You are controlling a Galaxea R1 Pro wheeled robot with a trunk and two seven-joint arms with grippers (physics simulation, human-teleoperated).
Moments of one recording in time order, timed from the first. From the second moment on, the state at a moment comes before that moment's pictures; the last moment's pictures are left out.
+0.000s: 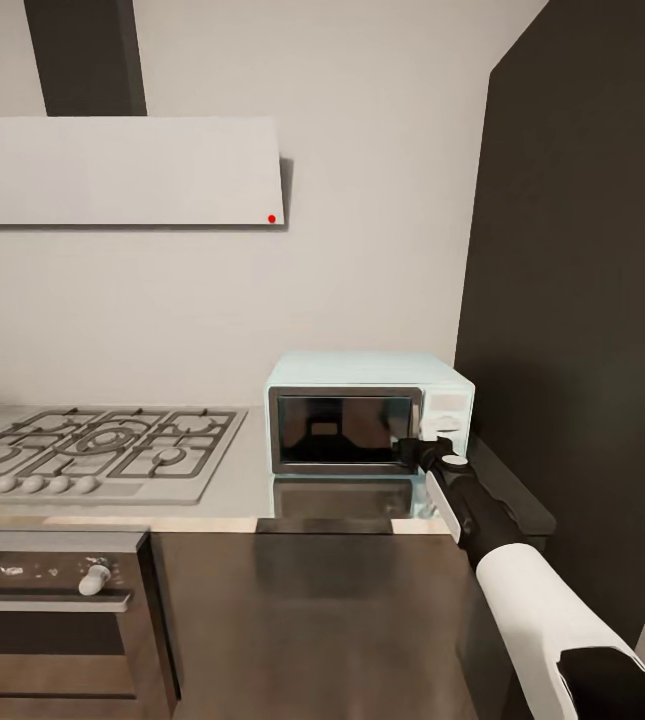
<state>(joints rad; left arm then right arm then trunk) 0.00 -0.03 0.02 -0.09 0.06 -0.07 0.00 -0.84 0.04 0.04 -0.74 0.00 0.30 -0.07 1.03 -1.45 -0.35</state>
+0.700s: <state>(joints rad) 0.00 -0.03 0.02 -0.09 0.06 -0.07 0.00 -0.84 0.04 0.04 -0.74 0.03 0.30 -0.08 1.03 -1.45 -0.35</state>
